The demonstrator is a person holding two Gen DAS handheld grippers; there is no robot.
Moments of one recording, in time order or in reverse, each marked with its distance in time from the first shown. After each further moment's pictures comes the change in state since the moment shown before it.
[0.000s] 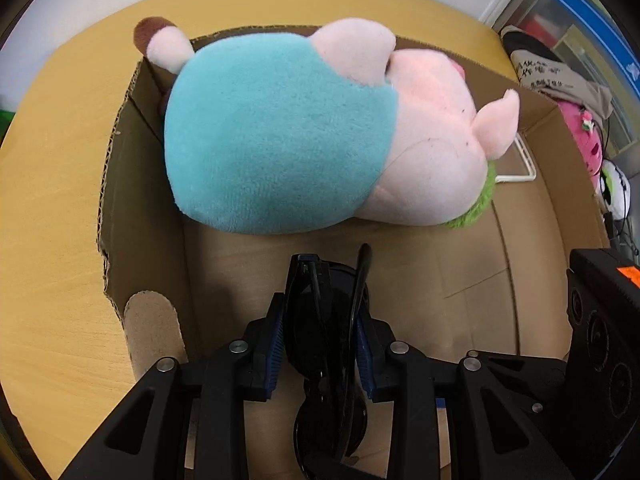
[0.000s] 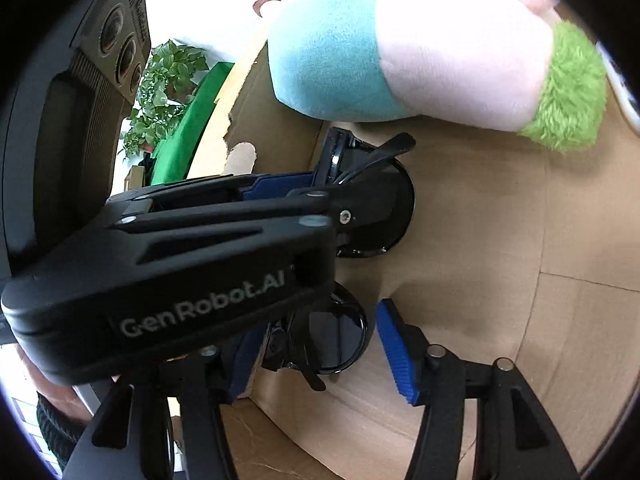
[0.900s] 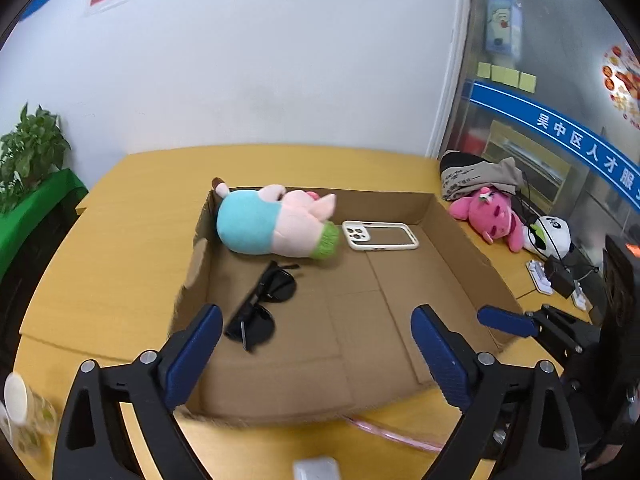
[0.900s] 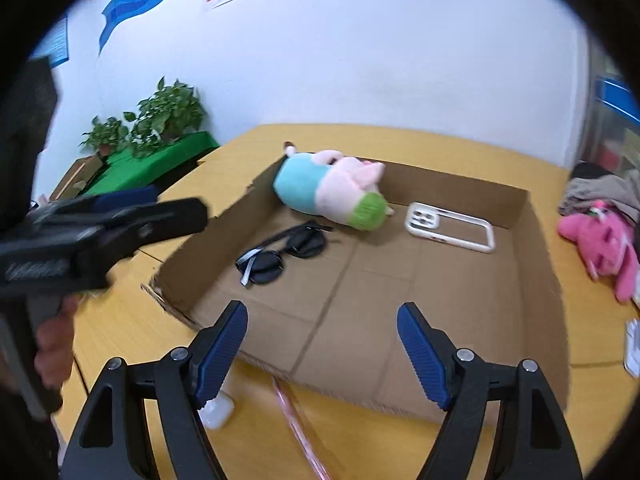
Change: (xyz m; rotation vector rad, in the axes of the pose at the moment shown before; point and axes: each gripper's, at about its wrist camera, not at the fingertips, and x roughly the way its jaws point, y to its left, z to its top) left arm -0.164 -0.101 -0.200 0.011 -0.659 0.058; right arm -0.177 0.042 -0.174 -0.373 -0.526 -0.478
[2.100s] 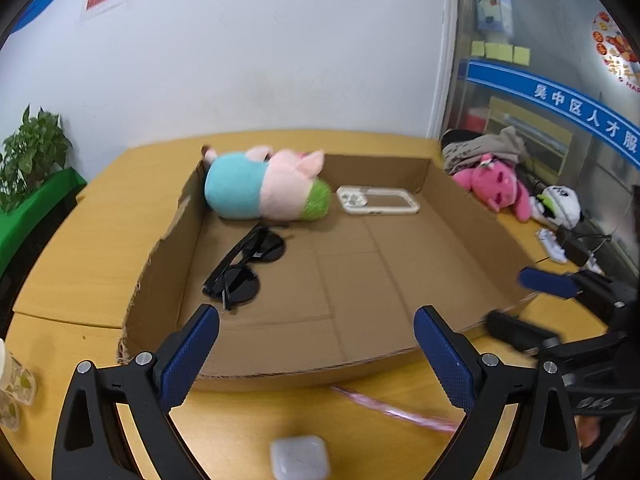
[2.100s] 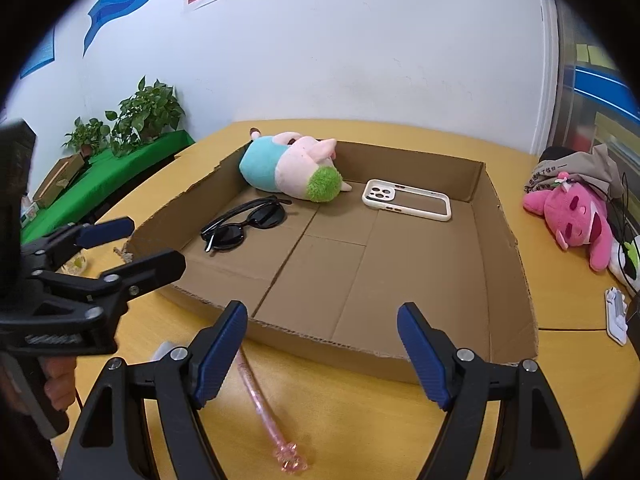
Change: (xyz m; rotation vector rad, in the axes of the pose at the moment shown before) left arm 0.034 -0.011 -0.053 0.018 0.038 0.042; right arm -0.028 -0.036 -0.040 0.017 -0.018 -0.057
